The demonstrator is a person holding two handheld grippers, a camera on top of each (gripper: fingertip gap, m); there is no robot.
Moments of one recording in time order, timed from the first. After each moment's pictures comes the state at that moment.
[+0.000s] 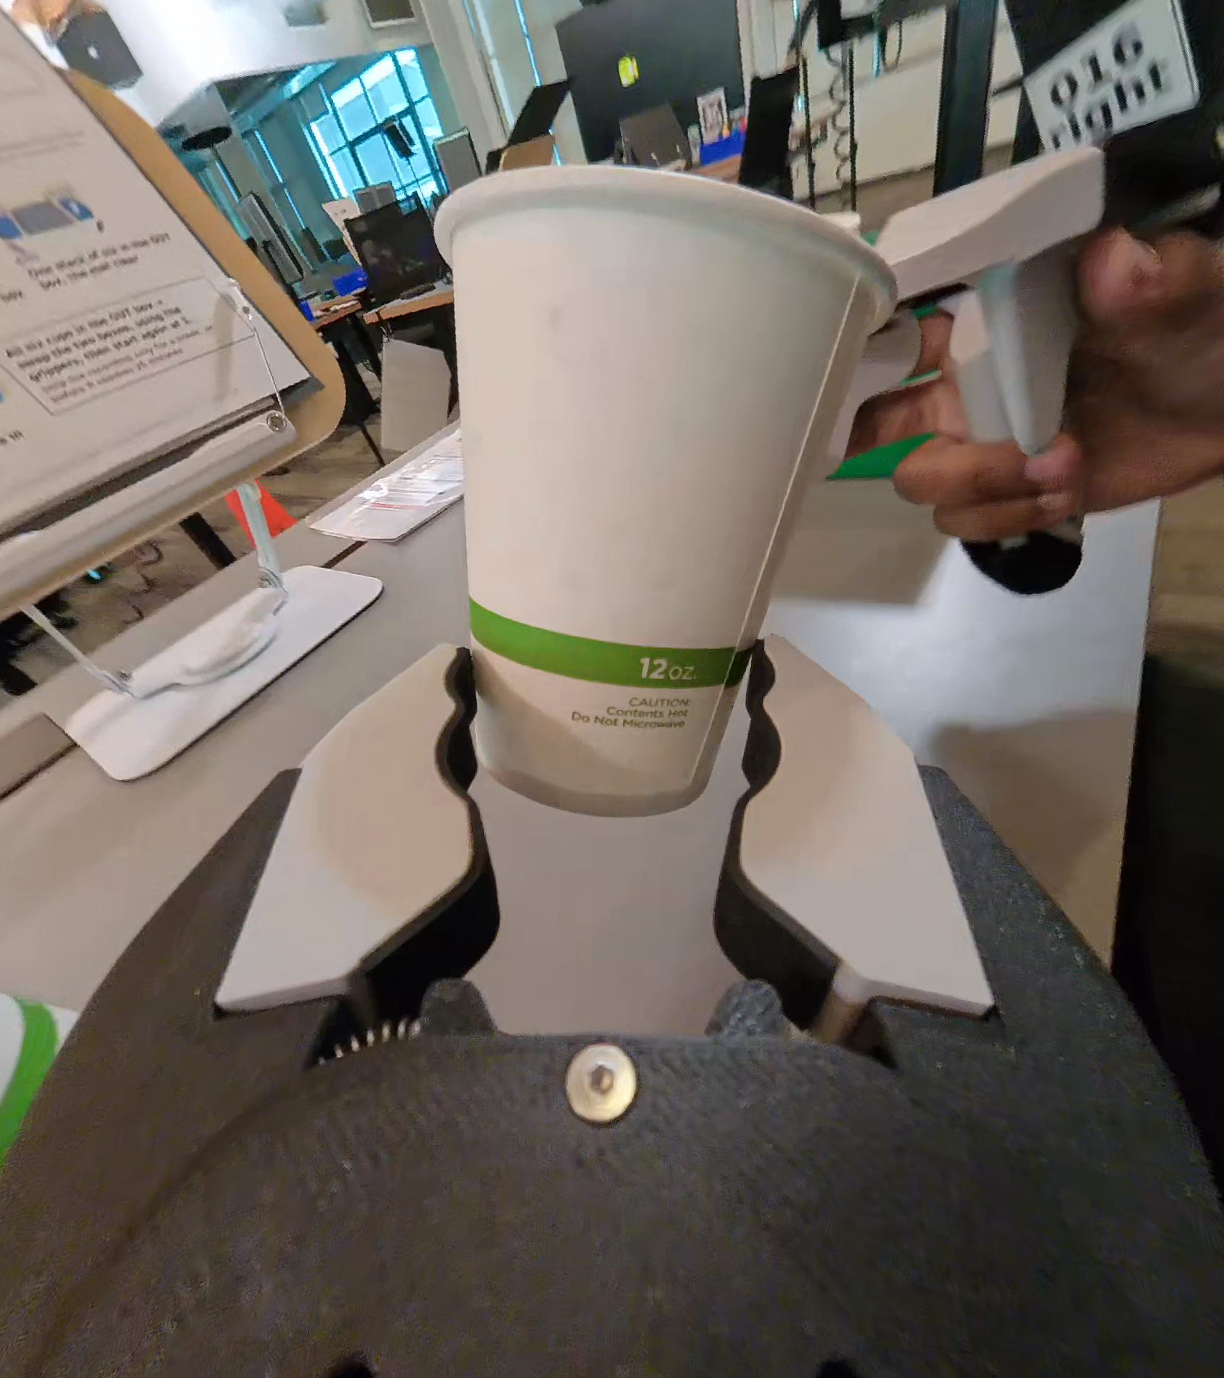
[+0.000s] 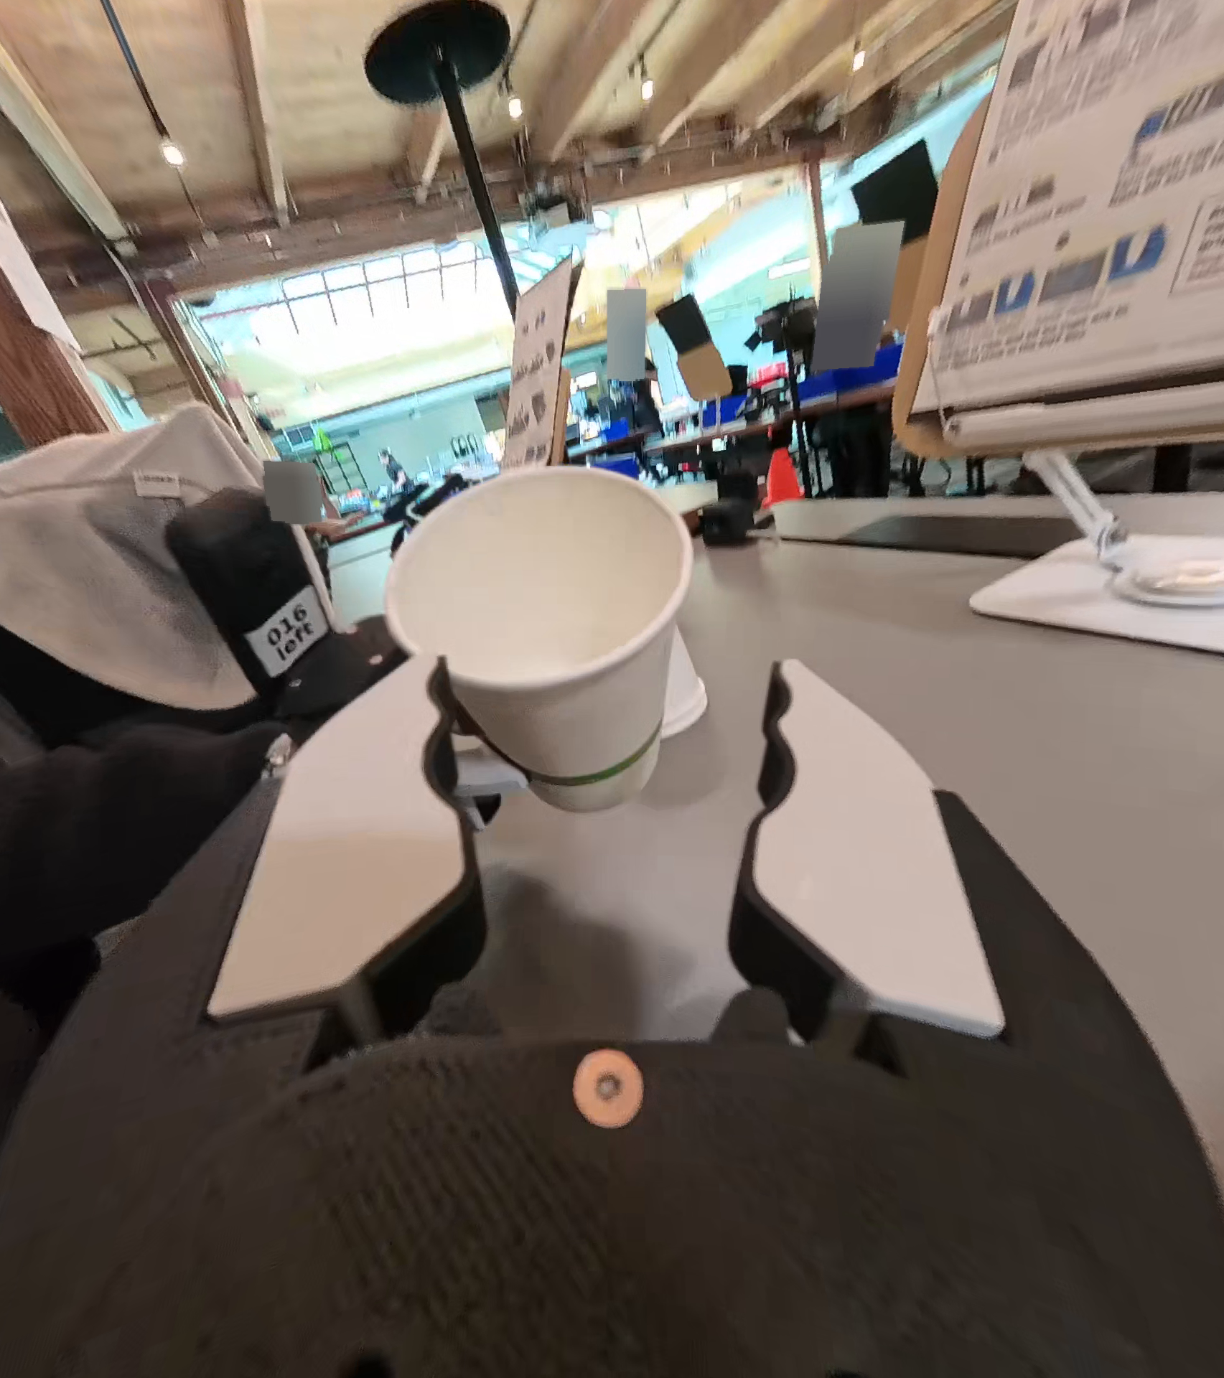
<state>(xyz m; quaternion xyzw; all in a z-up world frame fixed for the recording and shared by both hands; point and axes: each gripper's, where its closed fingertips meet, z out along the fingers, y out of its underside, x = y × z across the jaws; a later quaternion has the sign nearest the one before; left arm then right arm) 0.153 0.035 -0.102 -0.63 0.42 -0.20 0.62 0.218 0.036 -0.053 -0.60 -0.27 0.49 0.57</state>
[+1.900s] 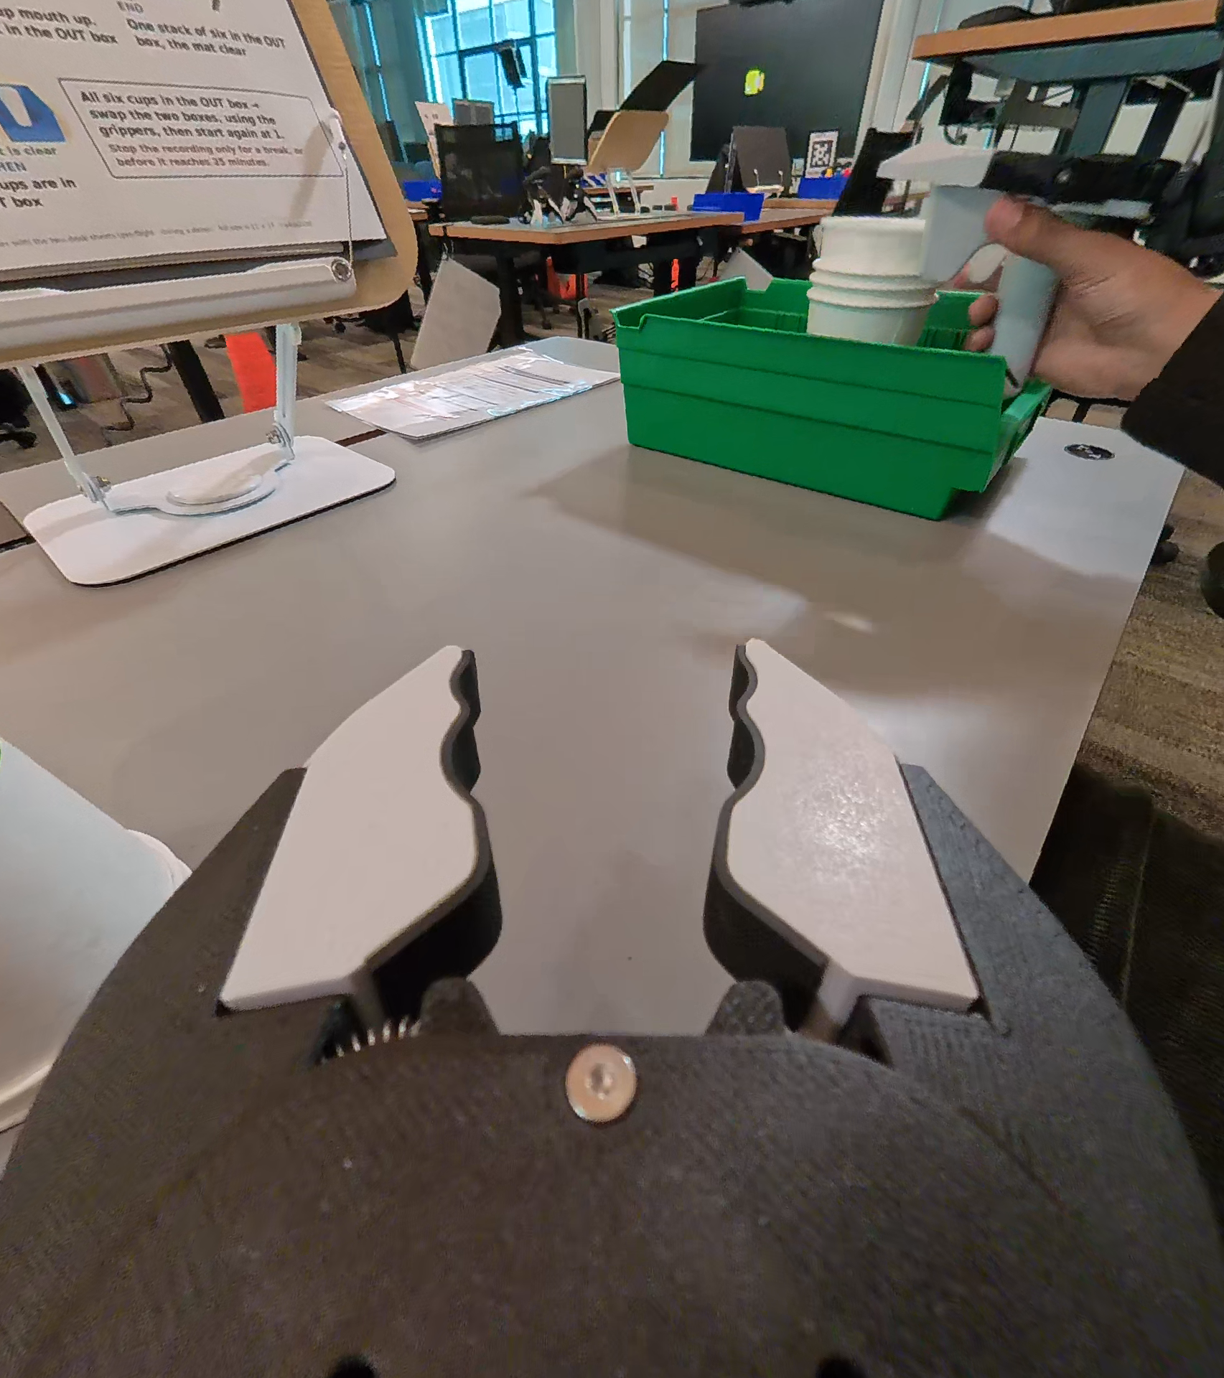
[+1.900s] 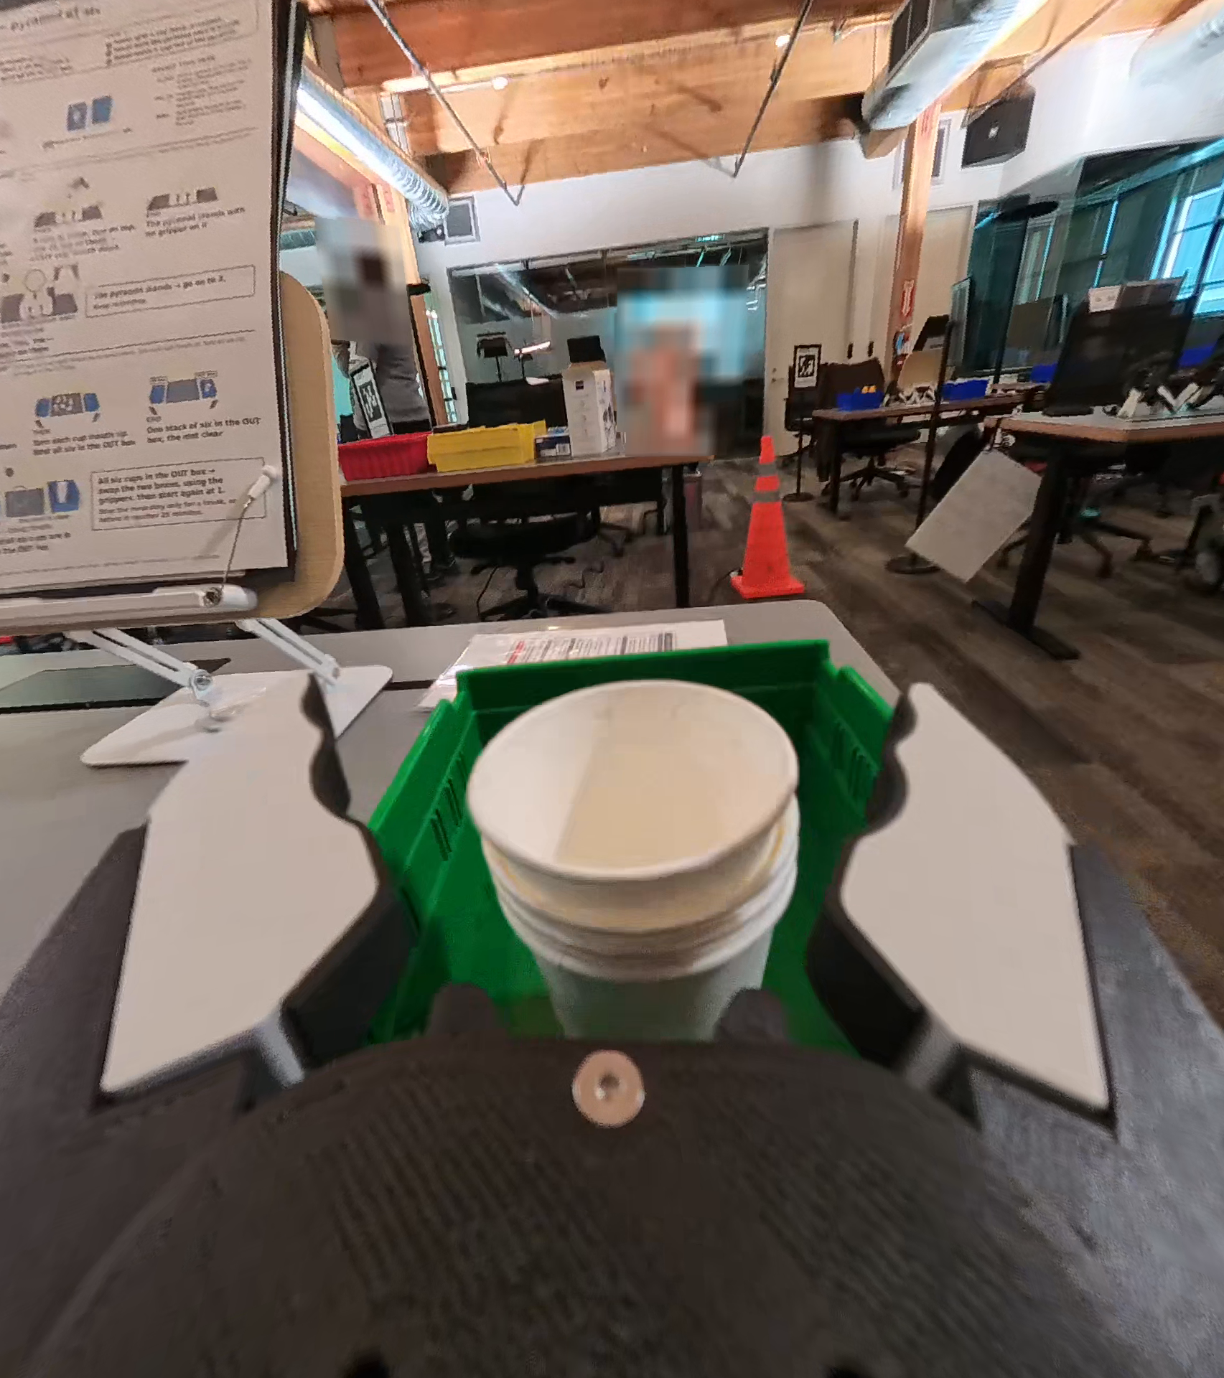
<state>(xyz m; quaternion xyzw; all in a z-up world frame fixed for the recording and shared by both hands) 0.125 0.029 -0.120 -0.69 0.31 -0.25 0.60 0.531 0.161 -0.035 -0.67 0.00 0.06 0.74</state>
